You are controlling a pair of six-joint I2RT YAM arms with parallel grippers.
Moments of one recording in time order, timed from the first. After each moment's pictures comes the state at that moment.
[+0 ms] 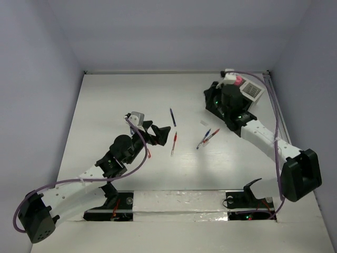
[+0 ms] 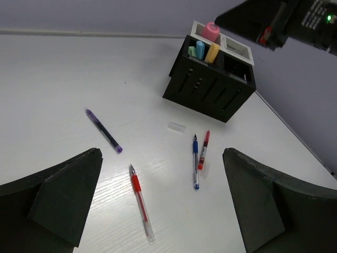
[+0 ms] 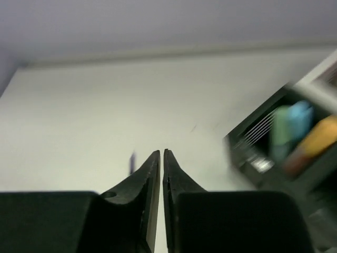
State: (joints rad) left arm -0.84 0.78 0.44 0.38 -0.25 -0.37; right arm 0.40 1.36 1.02 0.21 0.18 0.31
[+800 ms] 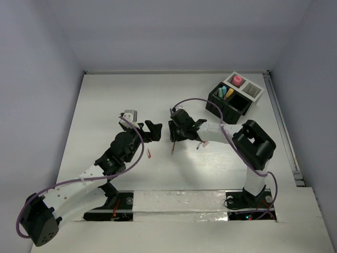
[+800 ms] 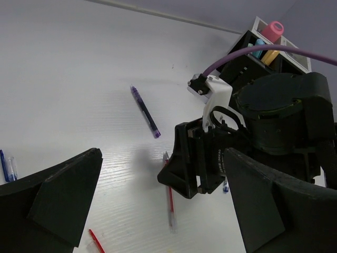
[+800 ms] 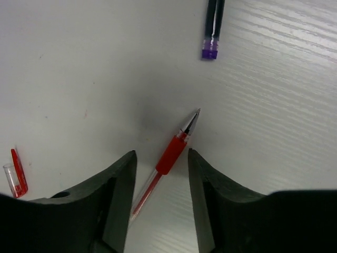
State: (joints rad) left arm -0.76 0.79 0.43 0.25 -0.37 -0.47; right arm 0.80 1.86 1.14 -0.18 0.12 0.52
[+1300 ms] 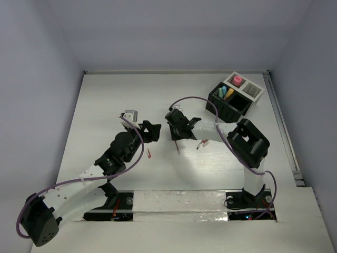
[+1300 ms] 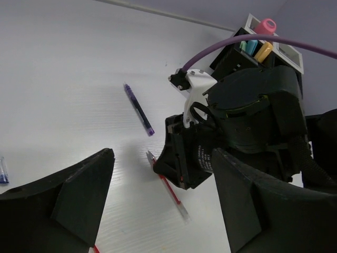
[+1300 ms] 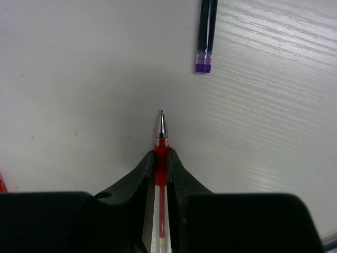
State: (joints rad) left arm -0.75 0.79 0.43 0.25 -0.34 -0.49; right arm 0.83 1.93 1.24 -0.26 0.24 0.52
